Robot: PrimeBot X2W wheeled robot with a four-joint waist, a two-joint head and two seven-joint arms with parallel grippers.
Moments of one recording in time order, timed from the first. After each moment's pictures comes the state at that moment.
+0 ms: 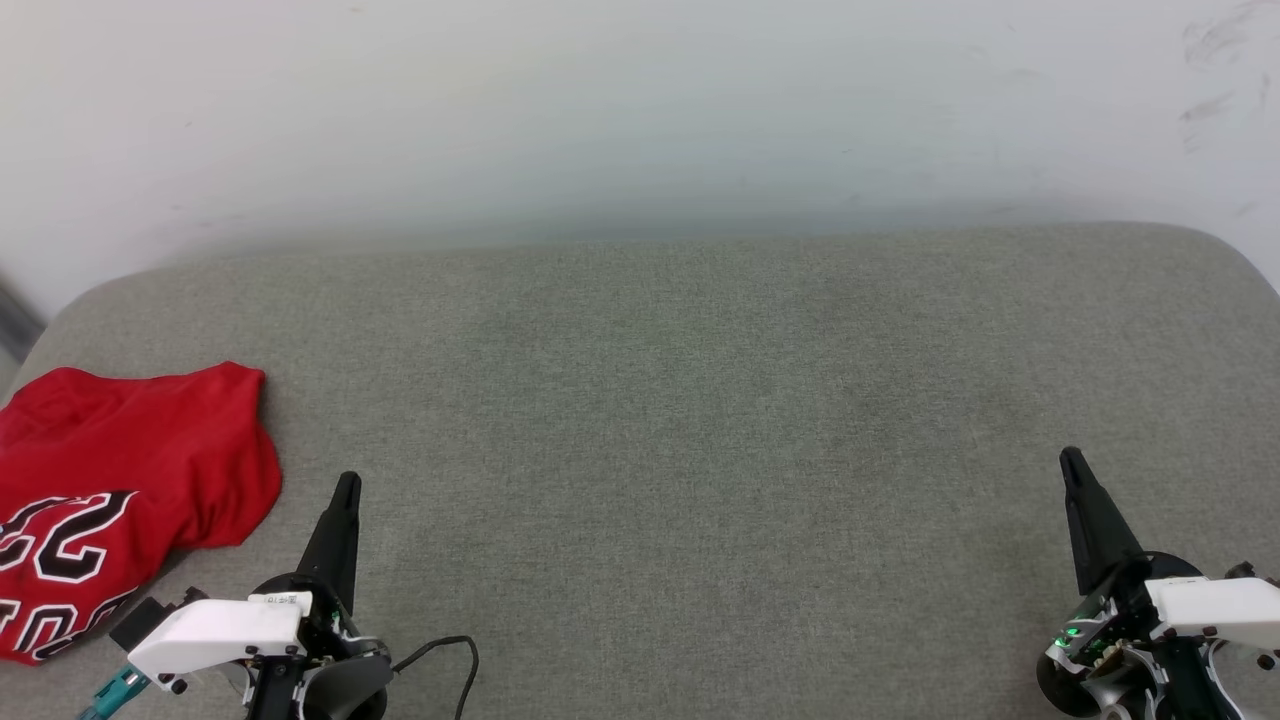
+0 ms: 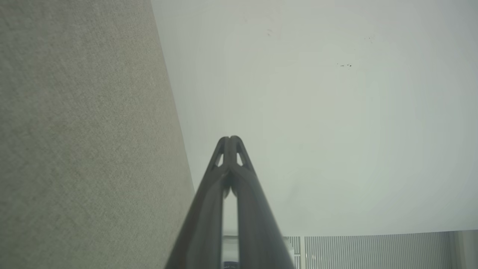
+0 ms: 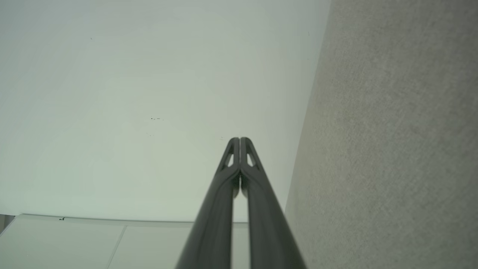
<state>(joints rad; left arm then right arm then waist) -0.11 0.05 0.12 0.25 -1.61 -0.13 0.11 -0.10 -0.05 -0.11 0.25 1.62 0.13 0.11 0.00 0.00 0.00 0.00</state>
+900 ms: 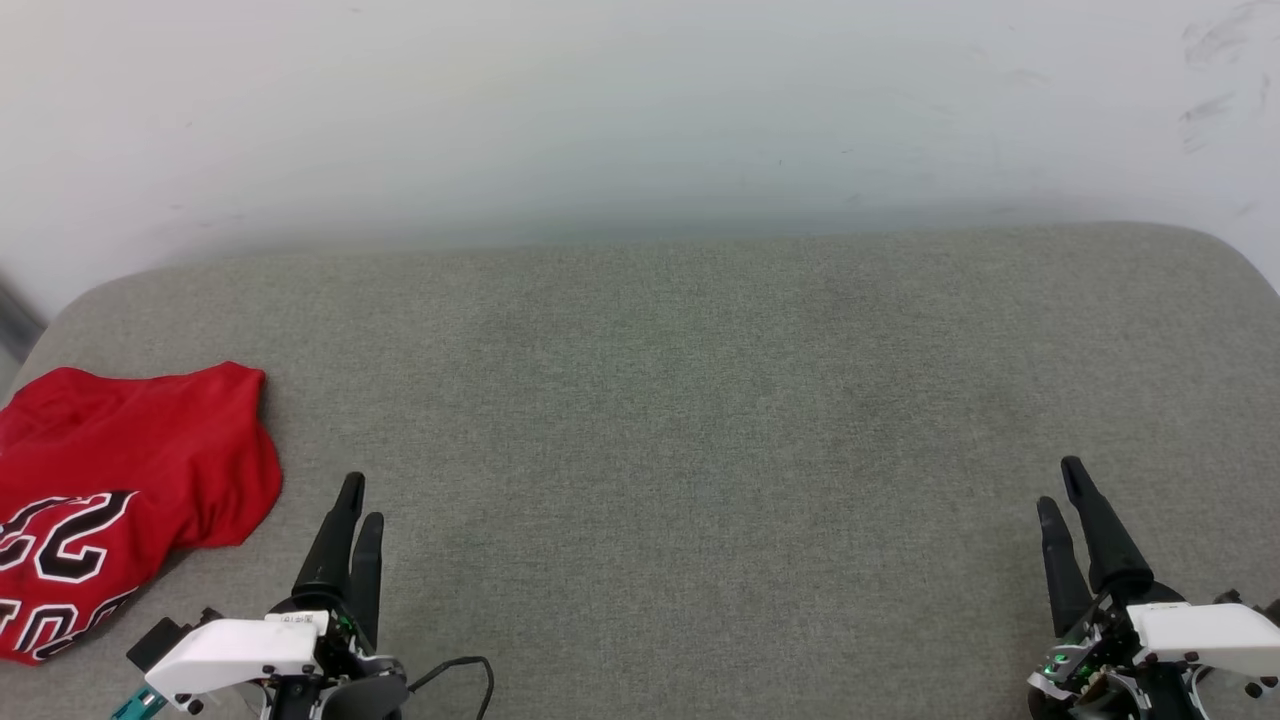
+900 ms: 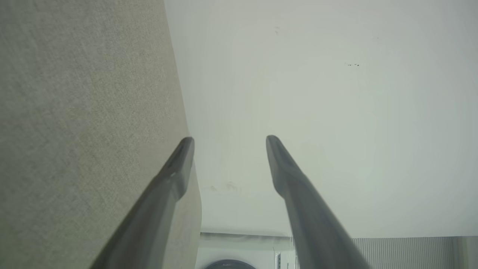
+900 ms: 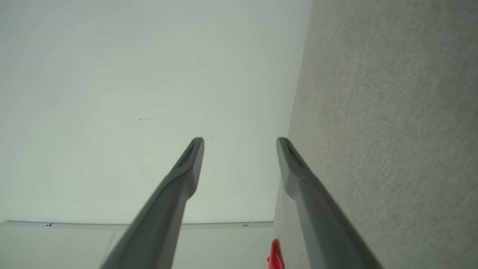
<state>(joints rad) -0.07 0.04 0.09 0.24 -1.62 -0.13 0.09 -0.06 -0.05 -0.09 0.25 1.61 0.13 0.08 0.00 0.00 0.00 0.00</state>
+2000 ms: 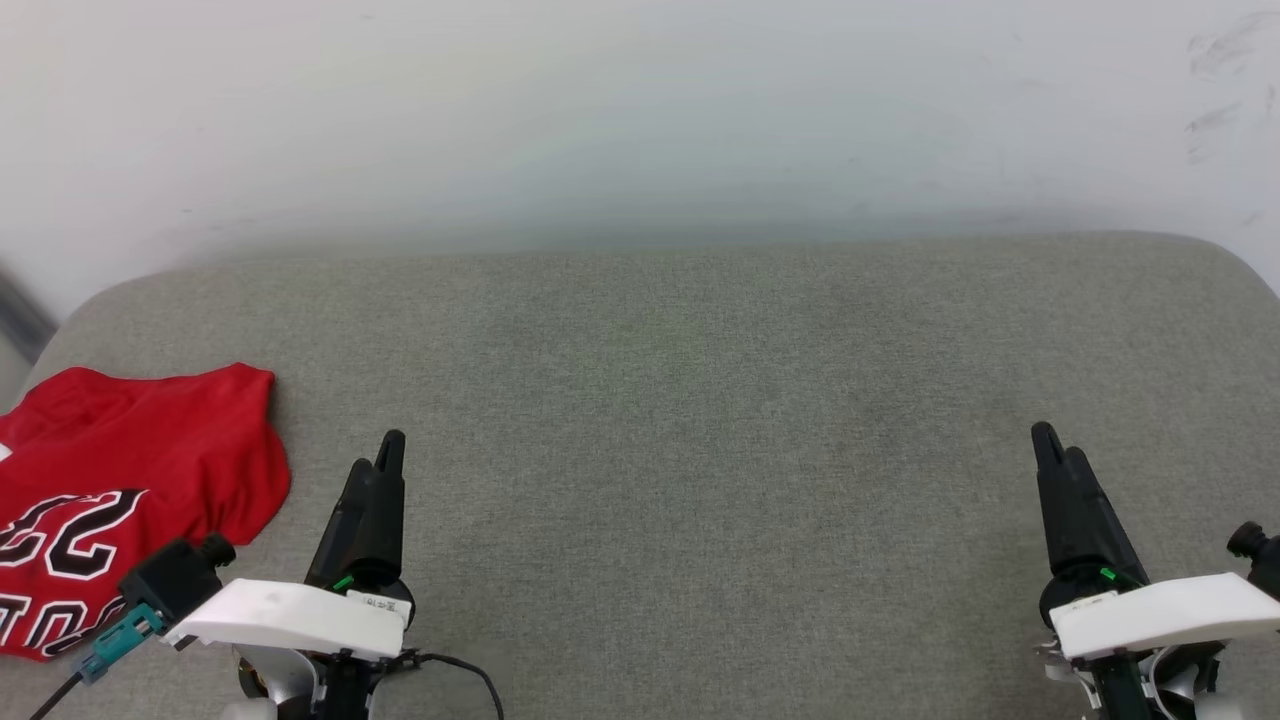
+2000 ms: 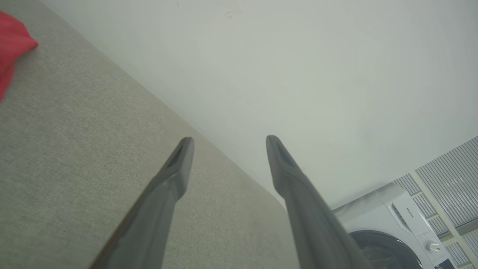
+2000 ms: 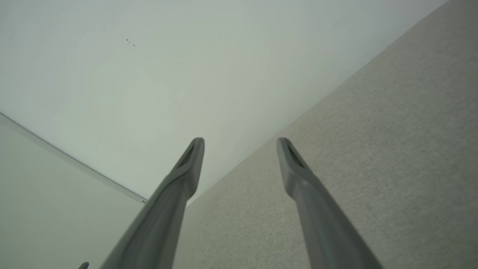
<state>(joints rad) -0.07 0.08 -0.01 0.10 -1.01 -0.13 -0.06 -0.04 -0.05 -0.03 0.08 0.90 0.13 -0.03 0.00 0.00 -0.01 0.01</state>
